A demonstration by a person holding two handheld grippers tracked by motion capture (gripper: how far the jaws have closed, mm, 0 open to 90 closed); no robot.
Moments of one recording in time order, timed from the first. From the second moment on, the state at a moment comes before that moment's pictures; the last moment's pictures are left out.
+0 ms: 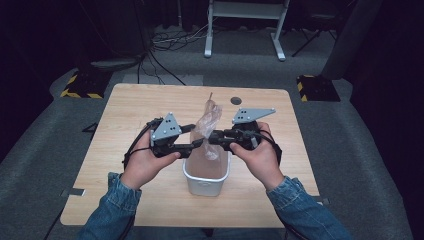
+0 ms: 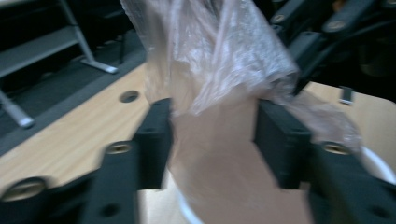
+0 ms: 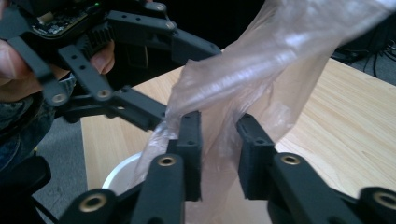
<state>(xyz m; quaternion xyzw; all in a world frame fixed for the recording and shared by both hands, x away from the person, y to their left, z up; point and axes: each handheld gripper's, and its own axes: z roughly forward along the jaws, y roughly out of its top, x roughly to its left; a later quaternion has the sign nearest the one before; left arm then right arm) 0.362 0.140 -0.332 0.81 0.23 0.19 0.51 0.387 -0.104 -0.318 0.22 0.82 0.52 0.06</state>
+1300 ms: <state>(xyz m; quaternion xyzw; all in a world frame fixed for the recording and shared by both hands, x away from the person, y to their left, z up) 0.325 0.176 -0.358 0.81 0.22 0.17 0.52 0.371 -0.140 -0.318 0.26 0.77 0.55 0.19</state>
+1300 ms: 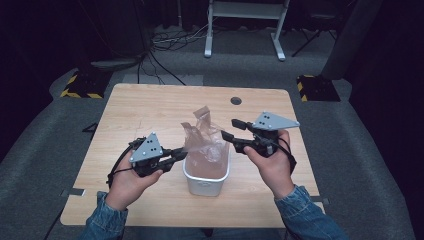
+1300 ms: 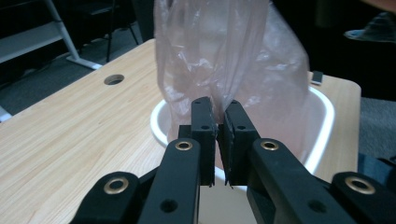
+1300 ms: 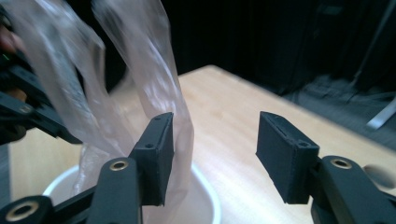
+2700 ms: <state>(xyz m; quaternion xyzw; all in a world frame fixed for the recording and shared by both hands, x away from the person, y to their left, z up) 0.306 0.189 -0.348 0.77 0.26 0.18 0.55 0.326 -0.105 -0.330 0.17 0.83 0.52 0.10</state>
